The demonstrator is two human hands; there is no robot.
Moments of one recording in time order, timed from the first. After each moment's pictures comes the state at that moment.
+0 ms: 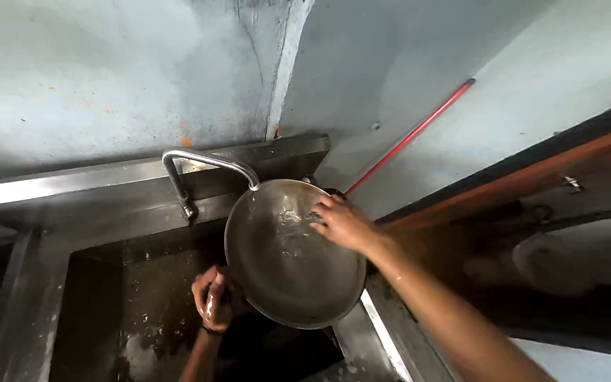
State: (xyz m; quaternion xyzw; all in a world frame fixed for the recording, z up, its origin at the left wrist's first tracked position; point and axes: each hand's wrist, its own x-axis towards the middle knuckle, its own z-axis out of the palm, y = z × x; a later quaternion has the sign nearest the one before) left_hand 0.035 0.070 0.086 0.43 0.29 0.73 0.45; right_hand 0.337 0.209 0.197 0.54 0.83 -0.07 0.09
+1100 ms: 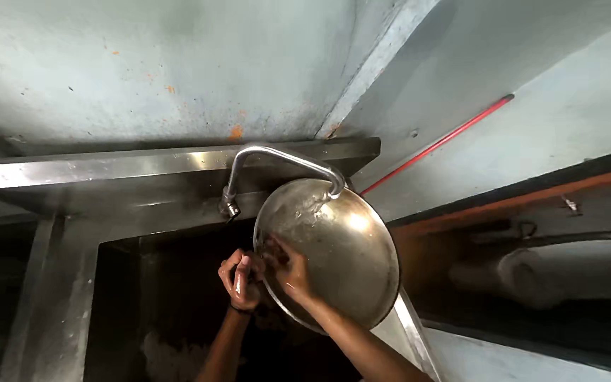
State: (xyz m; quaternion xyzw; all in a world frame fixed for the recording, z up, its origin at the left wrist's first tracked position) left_hand -0.011 0.114 0.059 0.33 0.28 0.79 0.44; right_hand 0.124 0.142 0.068 0.60 0.64 -0.37 -0.32
